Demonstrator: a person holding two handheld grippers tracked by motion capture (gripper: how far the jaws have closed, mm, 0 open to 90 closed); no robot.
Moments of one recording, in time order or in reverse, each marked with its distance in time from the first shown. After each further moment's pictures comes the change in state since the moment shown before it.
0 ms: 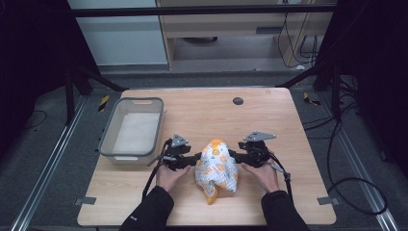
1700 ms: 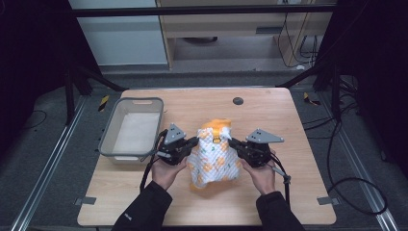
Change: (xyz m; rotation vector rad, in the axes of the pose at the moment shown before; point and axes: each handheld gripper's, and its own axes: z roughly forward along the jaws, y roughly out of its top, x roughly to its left) left arm -0.029 0.052 -0.061 -0.194 0.015 0.121; right arm 0.029 0.025 -0.037 -0.234 0.017 -0.043
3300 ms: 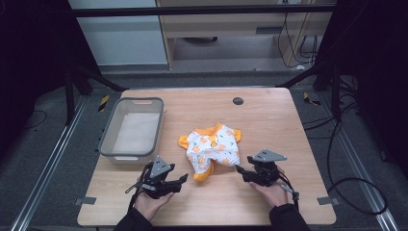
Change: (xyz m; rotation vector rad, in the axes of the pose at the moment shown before) left arm -0.007 -0.099 -0.037 0.153 0.001 -0.027; right arm -0.015 -0.075 -0.010 0.209 -0.047 0.018
